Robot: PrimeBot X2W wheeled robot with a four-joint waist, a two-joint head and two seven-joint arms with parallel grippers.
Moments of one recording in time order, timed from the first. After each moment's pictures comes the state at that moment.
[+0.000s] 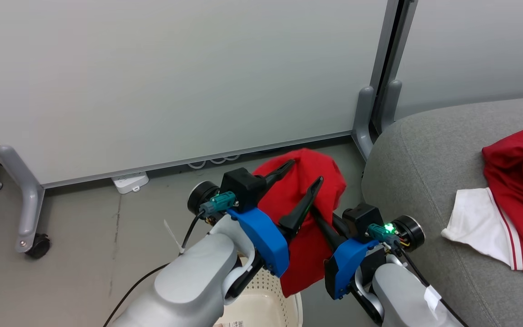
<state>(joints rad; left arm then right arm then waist) -0.79 0.05 -1.02 0.68 -0.77 -0.08 -0.26 -0.52 -0.05 0.45 0.80 0.11 0.13 -0.20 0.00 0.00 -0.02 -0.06</state>
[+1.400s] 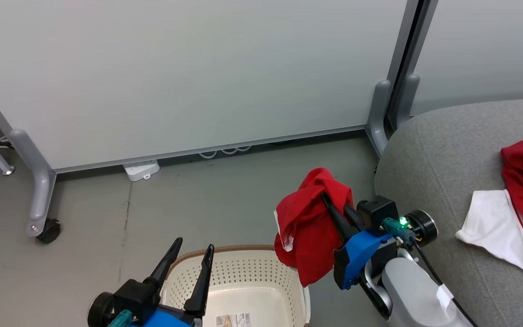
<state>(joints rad) -0.11 0.09 -0.31 0.29 -0.23 -0.11 -0.26 -0.51 -0.05 0.36 0.77 0.07 0.13 -0.22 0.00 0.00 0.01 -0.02</state>
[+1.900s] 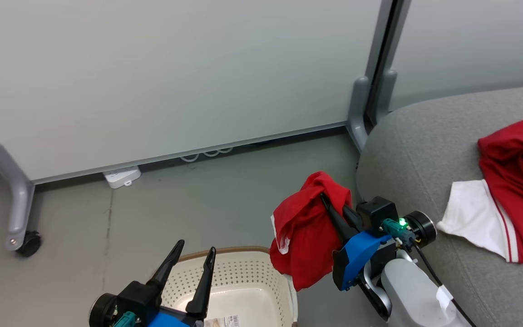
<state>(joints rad) -0.10 0.07 -0.29 0.30 -0.19 -0.13 -0.26 -0.50 -0.05 0.37 0.76 0.08 0.13 -0.22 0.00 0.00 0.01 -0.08</state>
